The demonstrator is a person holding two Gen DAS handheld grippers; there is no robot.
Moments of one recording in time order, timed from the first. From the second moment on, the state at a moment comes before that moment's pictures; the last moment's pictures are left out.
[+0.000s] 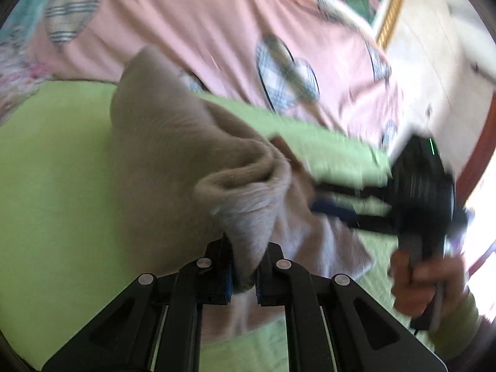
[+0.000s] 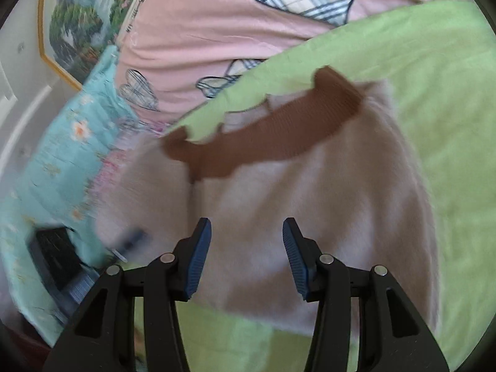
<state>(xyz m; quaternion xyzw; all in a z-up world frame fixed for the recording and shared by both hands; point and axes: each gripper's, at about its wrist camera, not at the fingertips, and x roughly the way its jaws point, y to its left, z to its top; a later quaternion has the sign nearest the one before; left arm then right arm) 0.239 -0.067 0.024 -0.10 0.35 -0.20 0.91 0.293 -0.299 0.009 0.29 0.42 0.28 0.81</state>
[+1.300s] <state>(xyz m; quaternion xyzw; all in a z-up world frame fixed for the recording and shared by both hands) 0.251 -0.194 0.009 -0.04 0.37 -0.32 0.87 0.365 -0.361 0.013 0.24 0.42 0.26 0.84</state>
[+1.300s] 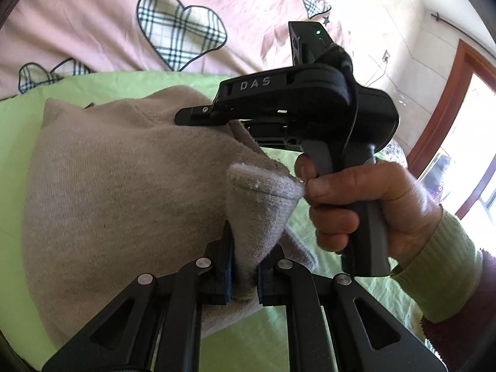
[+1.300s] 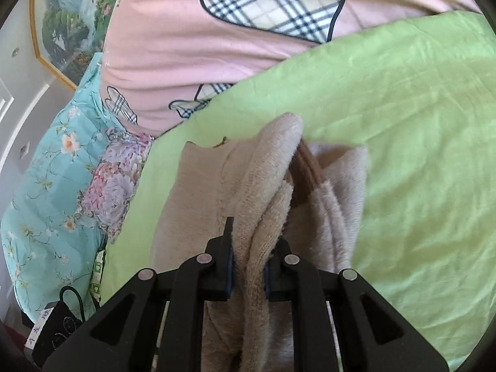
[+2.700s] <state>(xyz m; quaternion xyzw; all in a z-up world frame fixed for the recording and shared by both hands) 0.339 -0.026 -0.019 -0.22 0.47 -0.23 0.82 0.317 -0.393 -0.019 0.26 0.45 0.21 0.83</state>
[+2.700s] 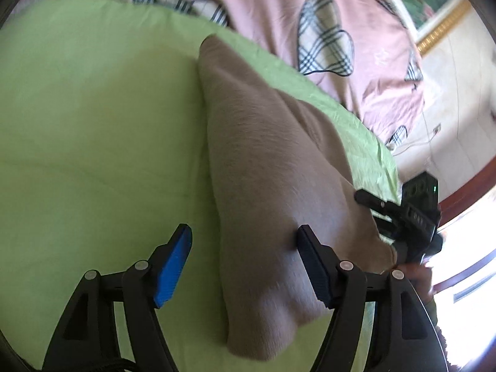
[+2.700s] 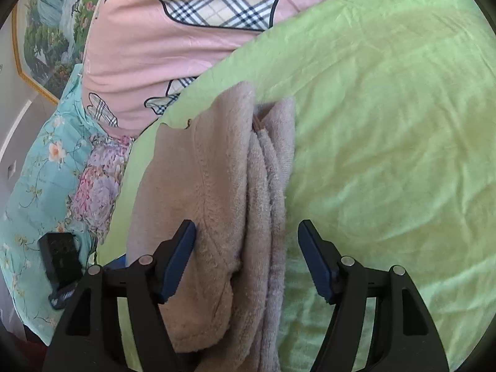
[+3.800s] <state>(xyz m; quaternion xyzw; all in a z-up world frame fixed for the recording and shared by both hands) 0.238 0.057 0.028 -0.20 0.43 -0.28 0.84 0.245 -0.258 -0.012 0.28 0.42 0.33 0.80</state>
